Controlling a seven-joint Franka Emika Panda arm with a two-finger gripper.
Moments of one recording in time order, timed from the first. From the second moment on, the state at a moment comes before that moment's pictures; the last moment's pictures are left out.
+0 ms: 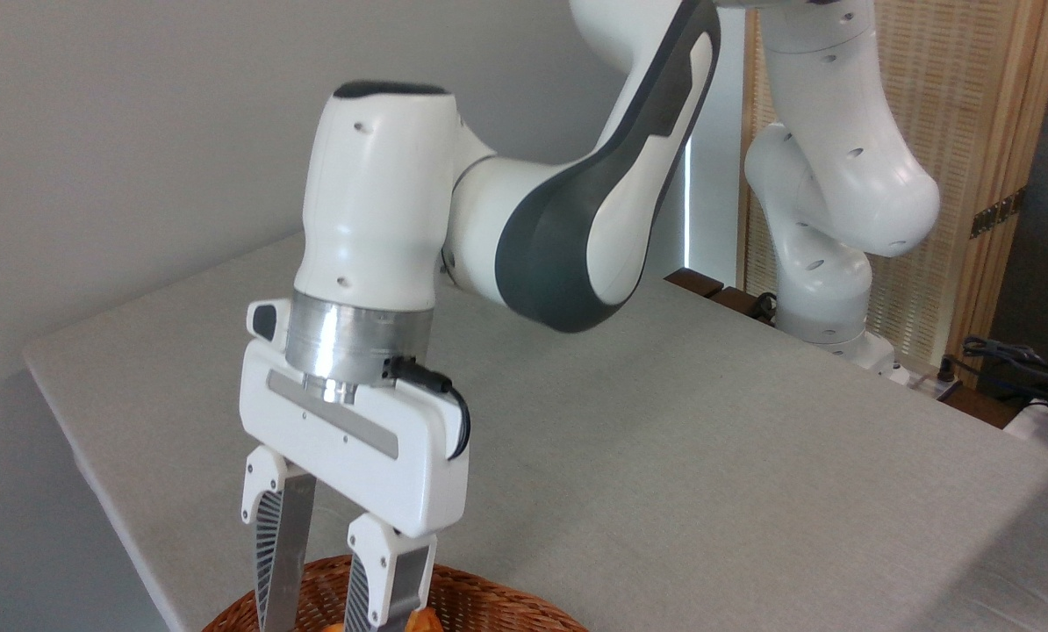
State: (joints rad) arm -0.25 0.26 0.39 -1.83 -0.04 2.57 0.77
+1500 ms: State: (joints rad) arm -0.24 0.29 0.39 -1.83 -0.02 2.58 0.86
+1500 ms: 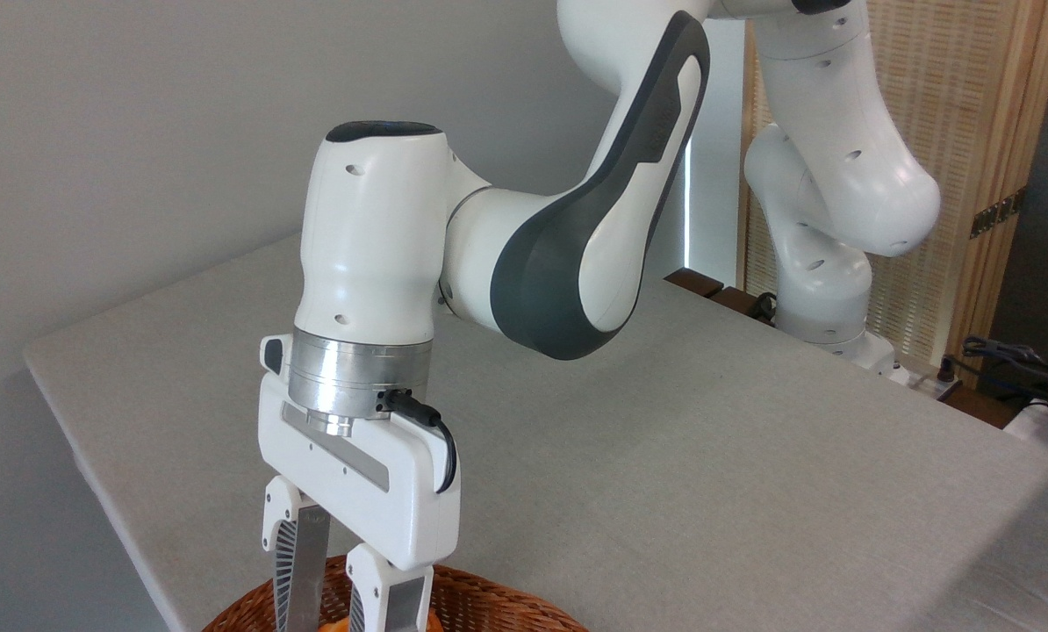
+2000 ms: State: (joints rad) arm -0.24 0.29 0.39 -1.82 -0.02 2.58 0.86
